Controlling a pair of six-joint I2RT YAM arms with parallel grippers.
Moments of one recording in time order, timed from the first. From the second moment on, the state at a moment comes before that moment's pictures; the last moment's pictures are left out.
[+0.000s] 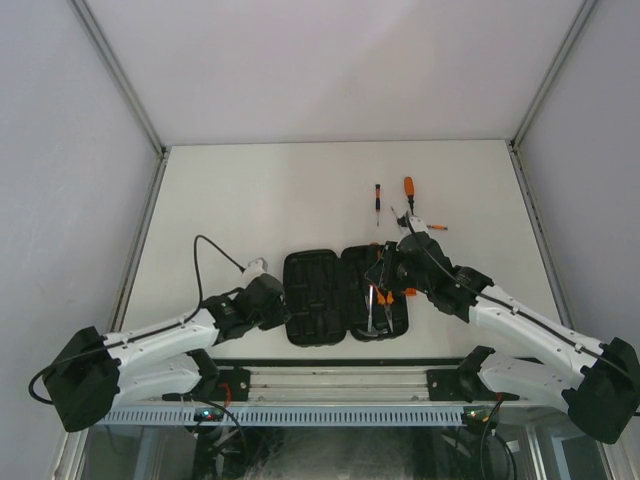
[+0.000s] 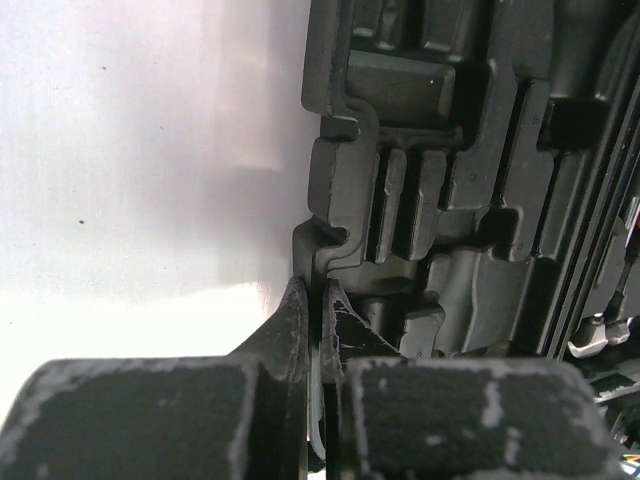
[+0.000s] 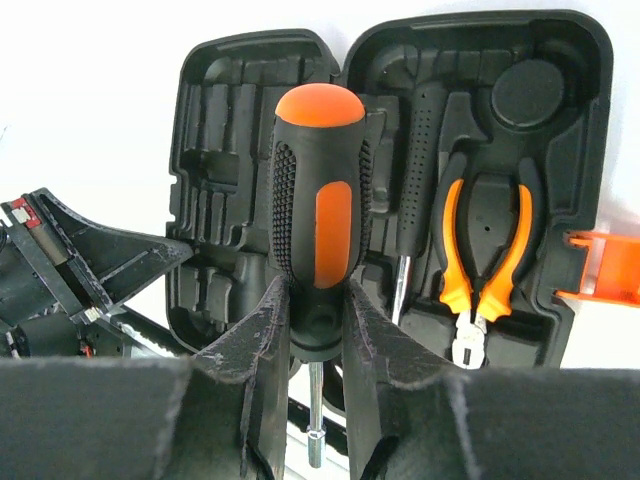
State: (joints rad) left arm -0.86 1.05 0.42 -0.32 -0.23 -1.10; right arm 0.75 1.01 0.70 -0.37 0.05 0.72
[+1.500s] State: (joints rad) left arm -0.88 0.71 0.42 -0.49 -0.48 -1.08; right arm 0.90 1.66 1.16 -0.50 0.12 0.61
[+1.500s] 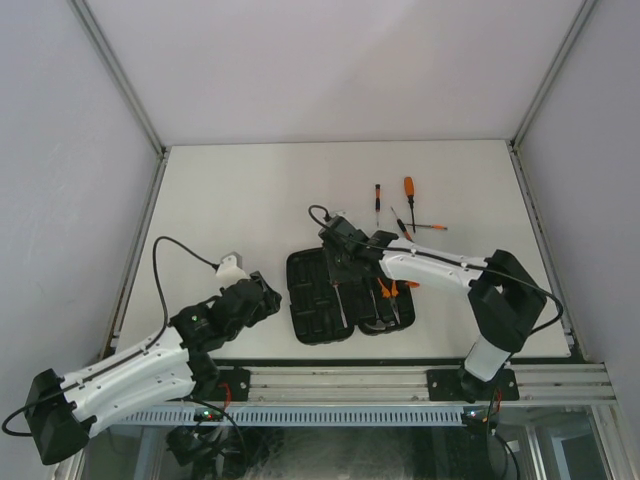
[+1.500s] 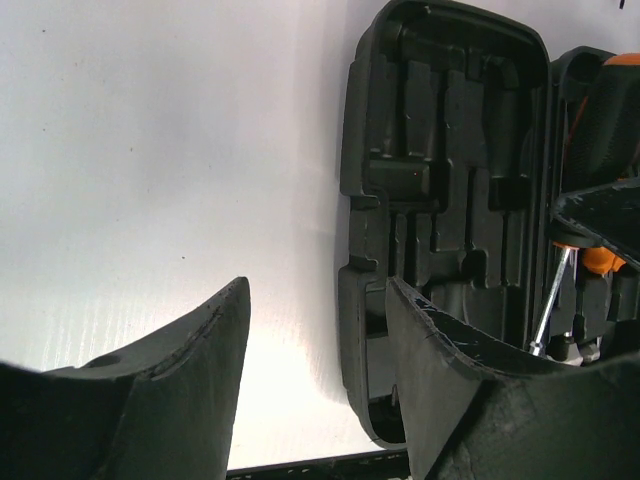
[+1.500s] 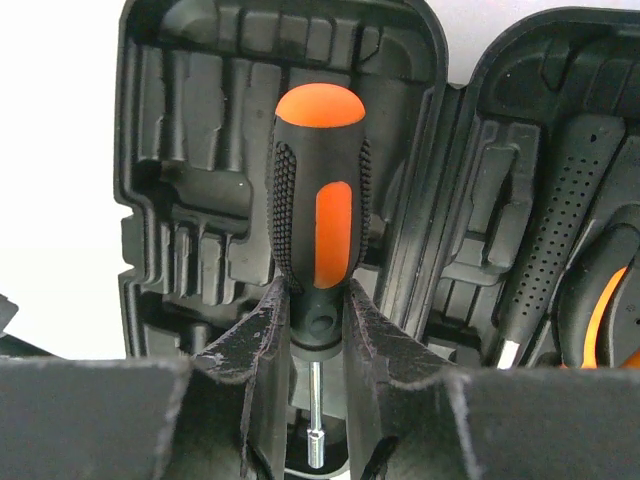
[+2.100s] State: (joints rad) left arm -0.88 0.72 0.42 -0.49 -0.47 -1.08; right arm 0.88 1.80 1.23 -0.54 0.13 0.61
